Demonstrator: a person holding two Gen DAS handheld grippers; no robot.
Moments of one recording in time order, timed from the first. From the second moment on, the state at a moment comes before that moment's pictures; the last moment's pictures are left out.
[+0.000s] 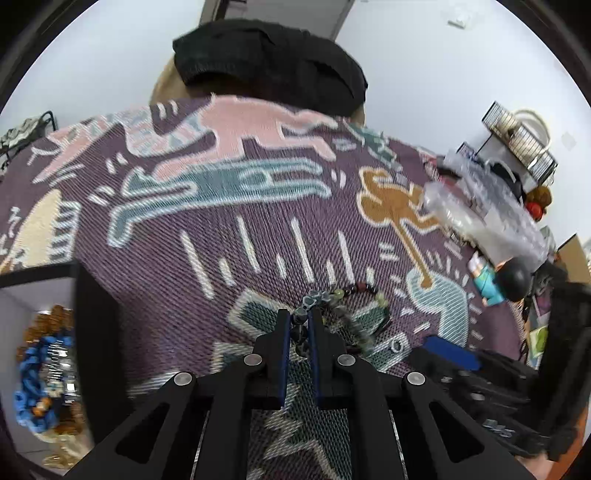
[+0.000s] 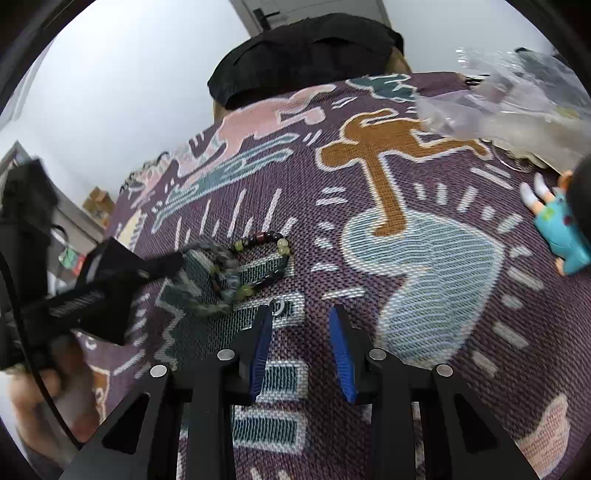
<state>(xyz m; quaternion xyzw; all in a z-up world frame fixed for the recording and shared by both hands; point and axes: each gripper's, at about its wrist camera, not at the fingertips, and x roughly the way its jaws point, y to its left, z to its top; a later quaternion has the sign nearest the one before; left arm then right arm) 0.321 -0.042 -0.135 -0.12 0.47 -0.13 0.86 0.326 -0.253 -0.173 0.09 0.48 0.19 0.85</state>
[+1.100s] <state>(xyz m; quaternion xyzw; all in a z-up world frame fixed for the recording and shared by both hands) 0.252 0.058 -0.045 -0.15 0.37 -0.10 0.91 0.313 -0.184 -0.115 -0.02 0.43 0.19 0.88</state>
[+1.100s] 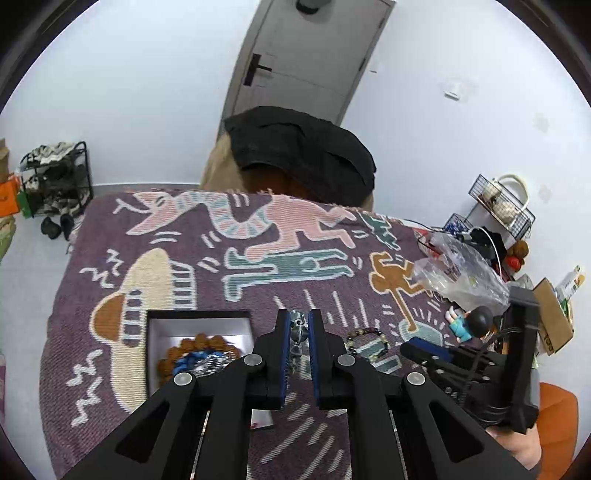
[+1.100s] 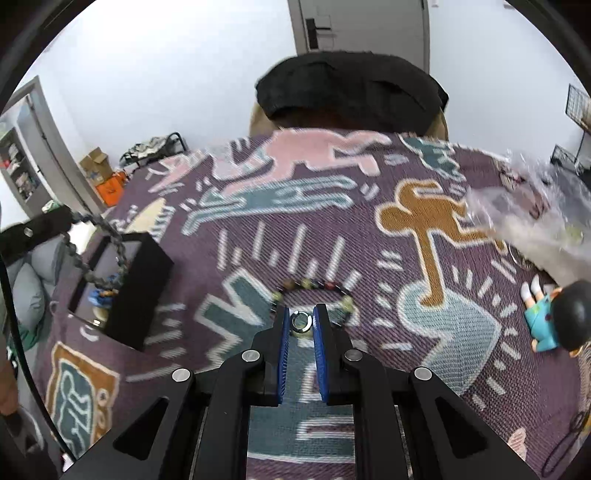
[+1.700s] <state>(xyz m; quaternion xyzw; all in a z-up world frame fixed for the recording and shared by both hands) 0.230 0.126 -0.064 -0.19 0.35 -0.05 0.91 0.291 -0.105 -0.082 -0.03 0.41 0.26 0.88</state>
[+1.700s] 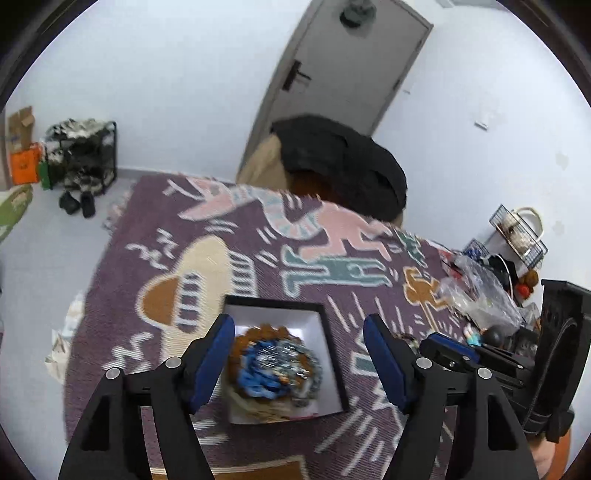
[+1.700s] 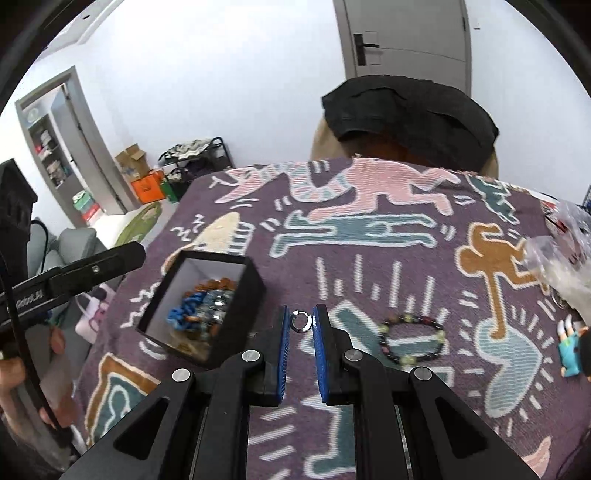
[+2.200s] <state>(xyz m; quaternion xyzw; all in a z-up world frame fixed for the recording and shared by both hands) 0.205 0.176 -0.074 -0.20 0.35 -0.02 0.91 0.288 -0.032 -0.082 -0.05 0.41 0.30 0.86</state>
